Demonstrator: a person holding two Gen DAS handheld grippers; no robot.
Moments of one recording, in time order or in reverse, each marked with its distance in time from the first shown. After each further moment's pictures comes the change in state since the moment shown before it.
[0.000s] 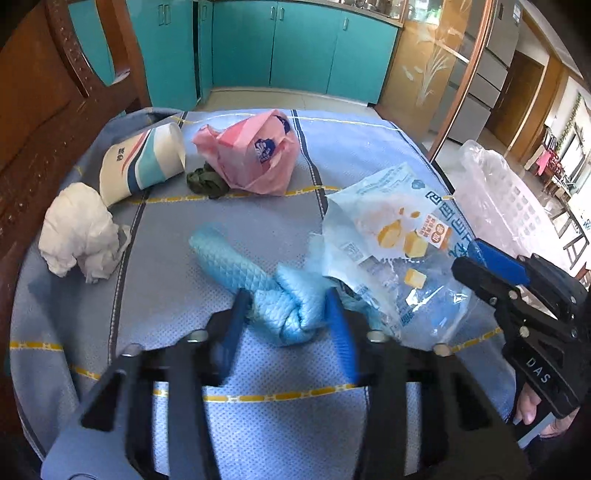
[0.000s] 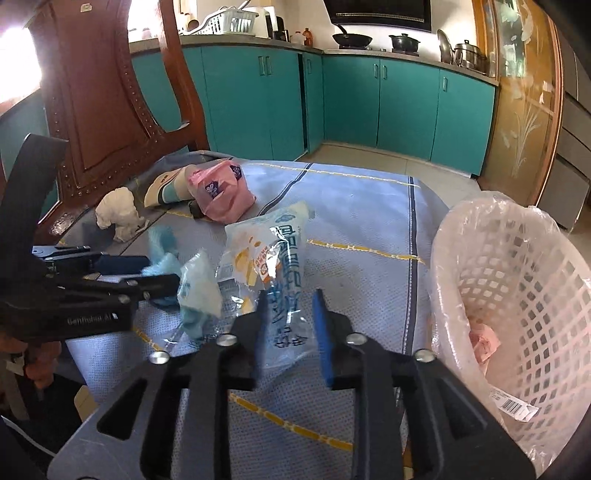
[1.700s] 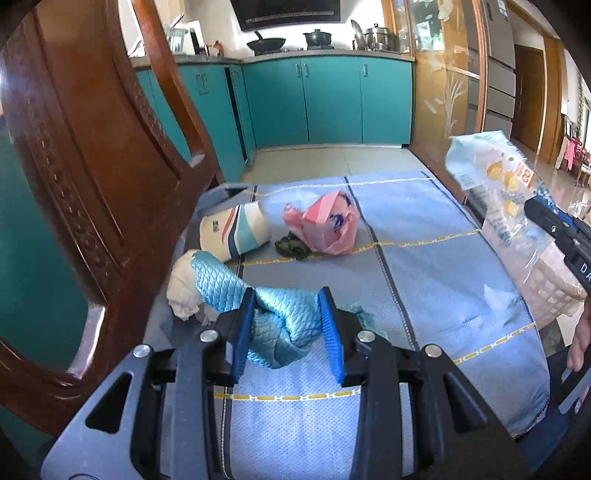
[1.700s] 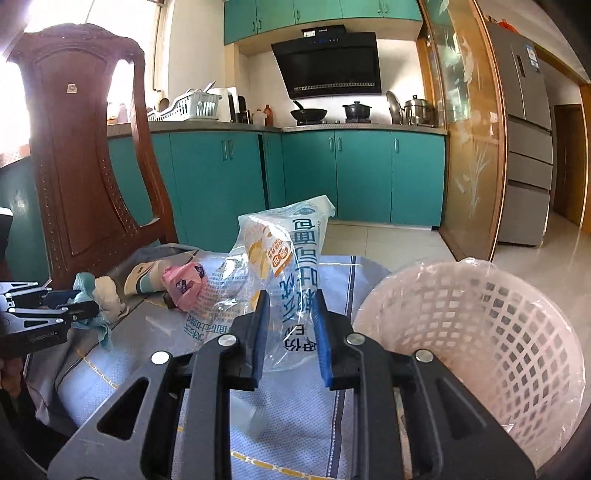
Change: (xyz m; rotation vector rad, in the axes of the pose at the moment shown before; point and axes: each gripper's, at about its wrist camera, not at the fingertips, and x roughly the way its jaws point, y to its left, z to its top) left arm -0.079 0.014 -0.005 0.079 -0.234 0.224; right arm -0.051 -0.019 0.007 0.075 -0.326 -0.117
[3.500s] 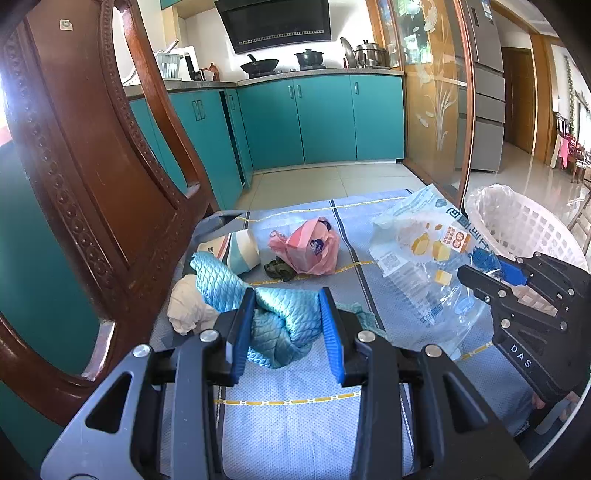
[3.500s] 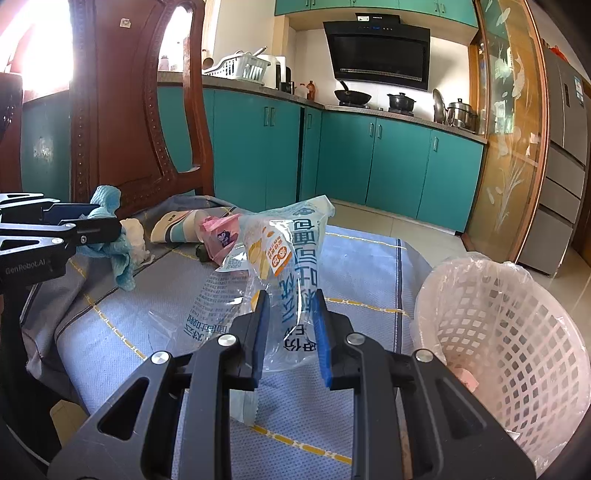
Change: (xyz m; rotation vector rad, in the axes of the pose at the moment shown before) left arm -0.025 -0.016 0.003 0.027 -0.076 0.002; right arm 0.011 0.042 -0.014 -0.165 0.093 0.068
